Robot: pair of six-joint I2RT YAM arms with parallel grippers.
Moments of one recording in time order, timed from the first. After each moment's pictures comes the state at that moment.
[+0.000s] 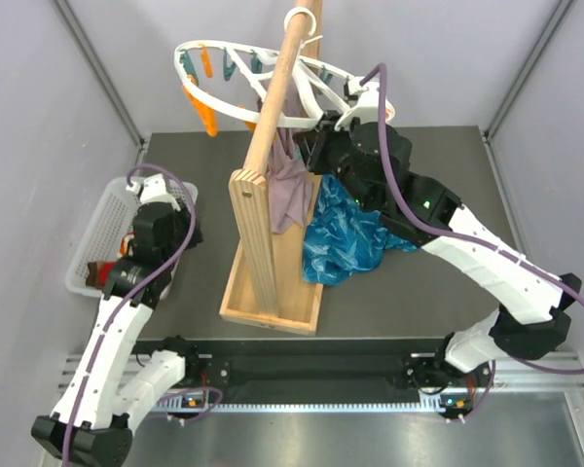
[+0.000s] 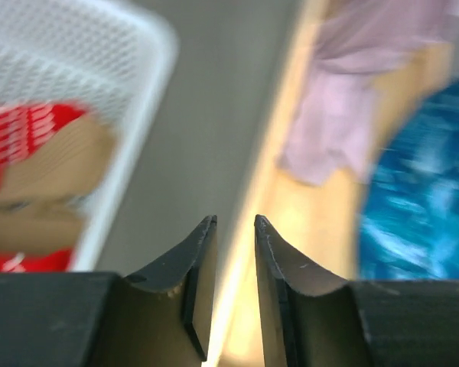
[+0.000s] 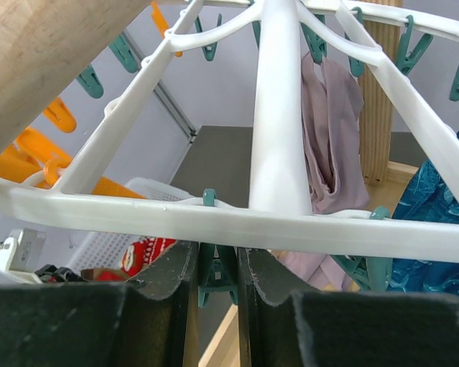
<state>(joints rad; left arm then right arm) -0.27 0.80 0.93 -0.56 -0.21 -0.42 1.01 1.48 1.86 -0.42 0.56 0.41</state>
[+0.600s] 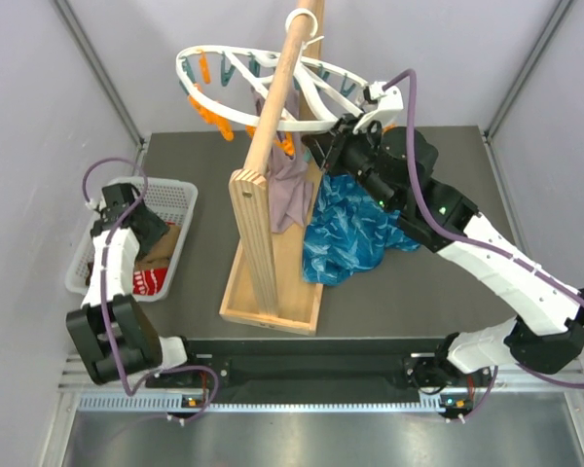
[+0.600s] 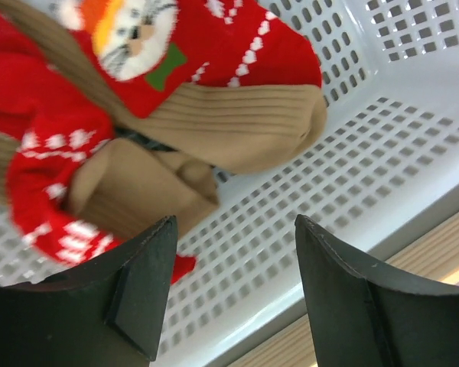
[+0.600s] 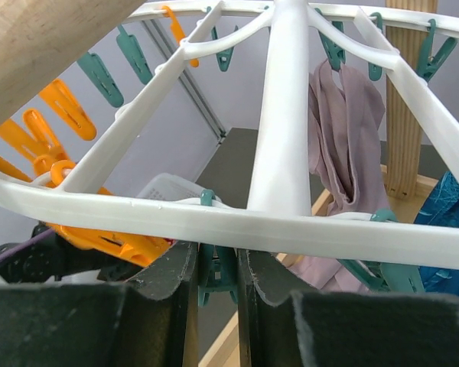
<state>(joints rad) 0.32 1.29 0.99 -0.65 -0.10 -0.54 0.91 1.35 1.66 -0.27 0.35 0.40</state>
